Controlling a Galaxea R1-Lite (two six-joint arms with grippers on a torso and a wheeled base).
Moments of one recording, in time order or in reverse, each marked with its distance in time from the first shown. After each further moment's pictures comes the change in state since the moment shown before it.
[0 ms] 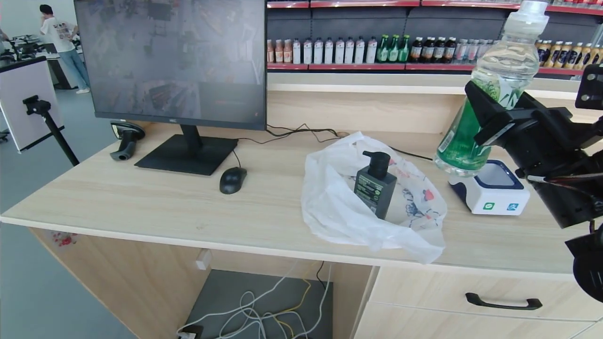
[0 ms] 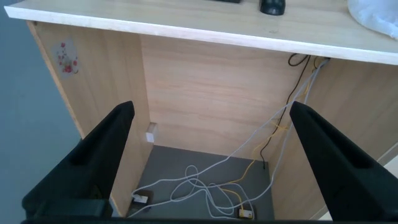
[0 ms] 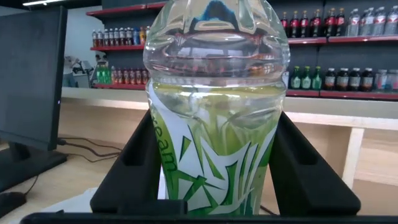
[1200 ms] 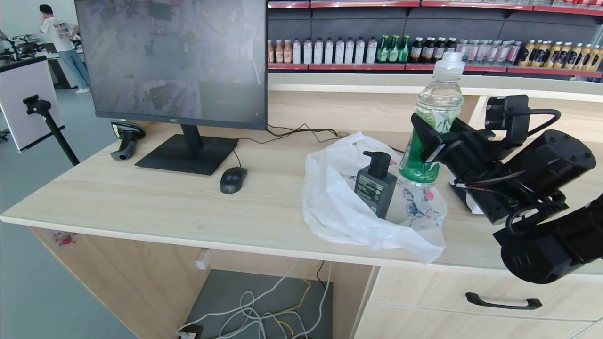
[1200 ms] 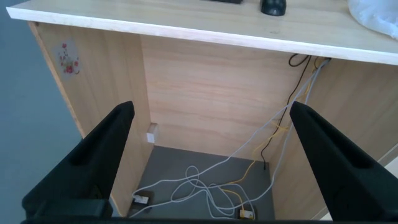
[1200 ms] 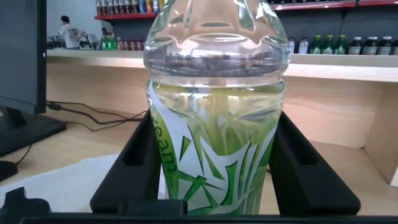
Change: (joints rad) left arm 0.000 0.000 0.000 -0.004 0.000 0.004; right arm 0.024 0.245 -0.134 -0.001 0.004 0.013
